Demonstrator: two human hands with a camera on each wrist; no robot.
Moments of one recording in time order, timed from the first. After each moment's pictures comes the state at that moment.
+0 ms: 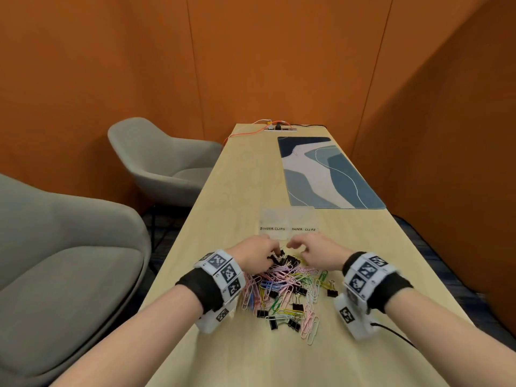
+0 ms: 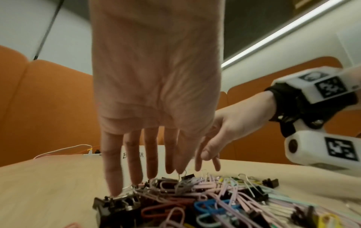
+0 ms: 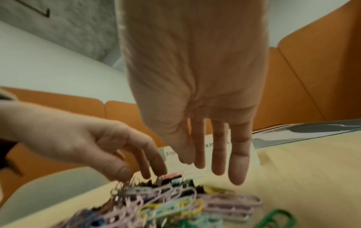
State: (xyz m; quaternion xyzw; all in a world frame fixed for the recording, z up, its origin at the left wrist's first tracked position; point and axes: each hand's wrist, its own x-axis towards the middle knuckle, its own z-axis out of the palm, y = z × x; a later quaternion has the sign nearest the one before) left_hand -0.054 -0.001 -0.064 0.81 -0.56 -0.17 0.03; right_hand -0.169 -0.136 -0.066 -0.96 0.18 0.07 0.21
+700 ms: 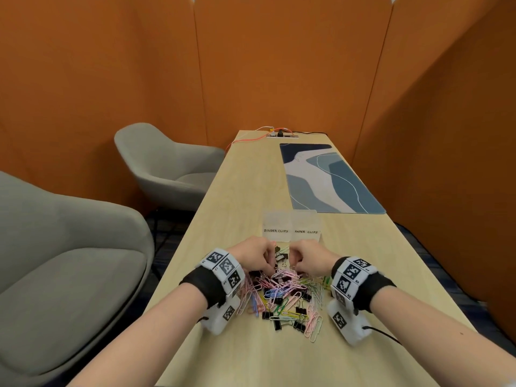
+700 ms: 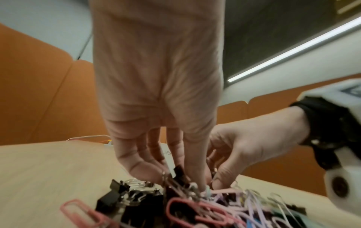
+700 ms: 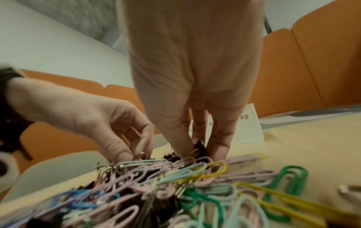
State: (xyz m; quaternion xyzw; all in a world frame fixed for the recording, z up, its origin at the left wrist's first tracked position) left_hand -0.038 0.004 -0.076 0.80 -0.53 -0.23 0.14; right_hand -0.154 -0.127 -0.087 -0.96 0.18 0.04 0.21
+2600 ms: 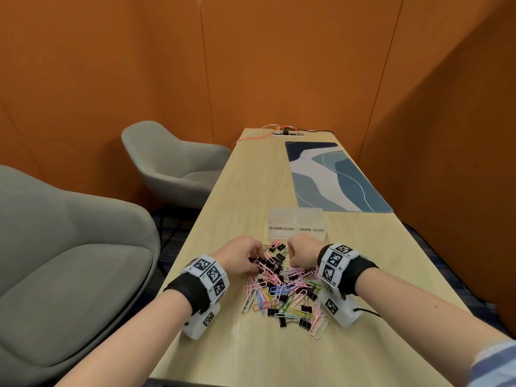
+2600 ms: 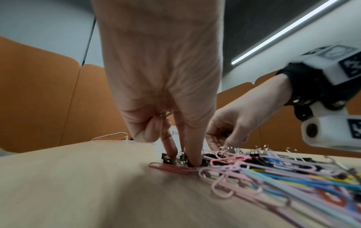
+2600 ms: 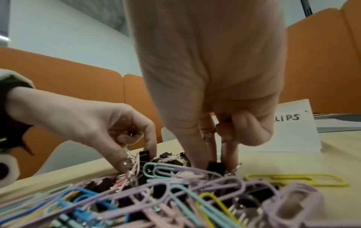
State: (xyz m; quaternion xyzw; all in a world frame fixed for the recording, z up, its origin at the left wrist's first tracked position) left_hand -0.019 0.041 -0.088 0.83 -0.53 -0.14 0.12; right_hand -0.120 -0.115 -0.085 -0.96 0.23 0.14 0.12
